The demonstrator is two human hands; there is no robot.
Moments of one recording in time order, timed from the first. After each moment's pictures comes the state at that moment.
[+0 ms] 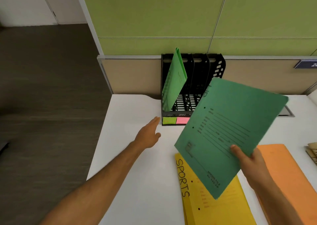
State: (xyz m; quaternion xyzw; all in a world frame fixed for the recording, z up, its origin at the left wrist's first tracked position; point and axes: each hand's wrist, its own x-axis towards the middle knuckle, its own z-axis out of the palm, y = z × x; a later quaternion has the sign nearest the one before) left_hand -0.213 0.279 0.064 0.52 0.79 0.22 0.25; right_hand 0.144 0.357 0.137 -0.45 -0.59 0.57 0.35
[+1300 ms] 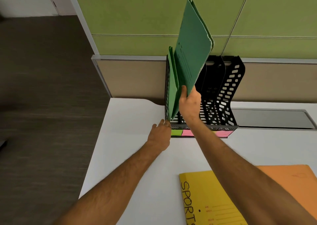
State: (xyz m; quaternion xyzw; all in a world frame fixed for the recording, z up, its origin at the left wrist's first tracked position) left_hand -0.229 0.381 0.044 0.60 0.79 -0.05 0.10; right_hand -0.168 0.502 0.130 -0.43 -0.72 0.33 0.44
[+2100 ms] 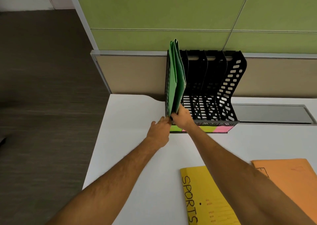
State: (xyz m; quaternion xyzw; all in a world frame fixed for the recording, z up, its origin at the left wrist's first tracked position) left_hand -0.233 0.373 0.037 0.59 0.80 0.04 0.14; right_hand -0.155 0.489 0.057 -0.44 -0.78 0.44 0.12
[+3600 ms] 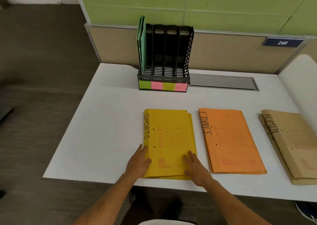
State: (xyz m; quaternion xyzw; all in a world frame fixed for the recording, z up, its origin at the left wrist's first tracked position) left_hand 0.103 0.097 -0.025 0.40 0.84 0.14 0.33; right_hand 0.347 0.263 -0.036 -0.34 -0.88 0.28 -0.19
